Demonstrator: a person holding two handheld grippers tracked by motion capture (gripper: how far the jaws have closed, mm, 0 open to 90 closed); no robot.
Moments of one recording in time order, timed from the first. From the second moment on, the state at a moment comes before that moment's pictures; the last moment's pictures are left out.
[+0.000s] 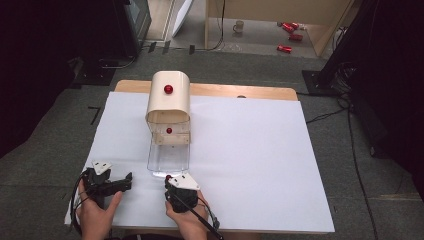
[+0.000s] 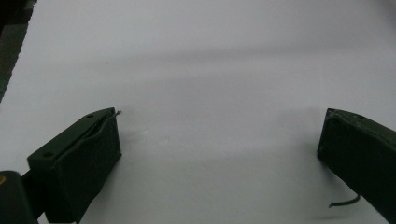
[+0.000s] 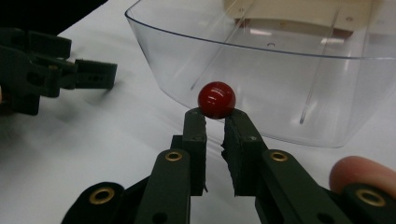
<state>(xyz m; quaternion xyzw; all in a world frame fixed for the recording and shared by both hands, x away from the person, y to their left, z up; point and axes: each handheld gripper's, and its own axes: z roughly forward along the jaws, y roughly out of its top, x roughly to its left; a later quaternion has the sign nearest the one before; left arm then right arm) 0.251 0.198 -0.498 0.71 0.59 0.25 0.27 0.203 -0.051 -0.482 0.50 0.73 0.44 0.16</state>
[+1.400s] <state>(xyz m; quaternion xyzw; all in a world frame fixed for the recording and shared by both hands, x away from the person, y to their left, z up) 0.251 0.197 -0.498 0.71 0.59 0.25 0.27 0.297 -0.051 -0.471 0.51 0.72 0.43 0.19</state>
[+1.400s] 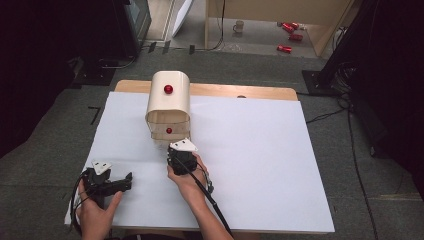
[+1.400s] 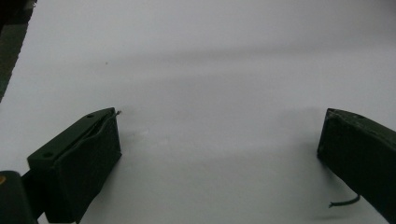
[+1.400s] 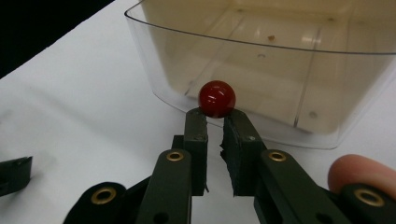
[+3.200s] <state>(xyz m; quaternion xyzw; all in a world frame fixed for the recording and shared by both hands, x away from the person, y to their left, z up) 0.251 0.198 -0.498 0.71 0.59 0.25 0.27 0.265 -0.197 -0.484 0.54 0.72 0.38 0.20</state>
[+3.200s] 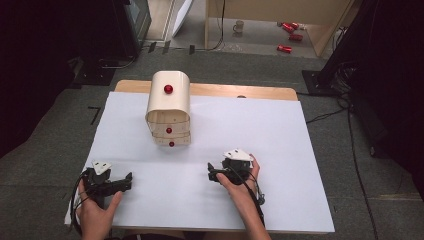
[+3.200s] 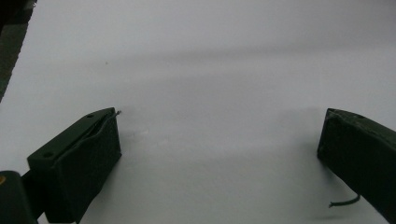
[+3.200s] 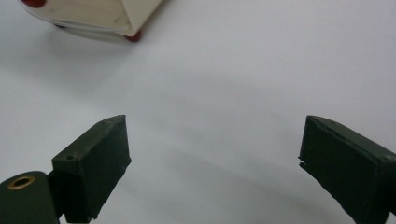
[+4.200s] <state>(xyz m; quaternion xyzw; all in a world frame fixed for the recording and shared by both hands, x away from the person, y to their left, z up) 0.251 0.197 -0.498 0.71 0.59 0.25 0.27 0.222 -0.349 -0.493 0.64 0.64 0.33 0.26</state>
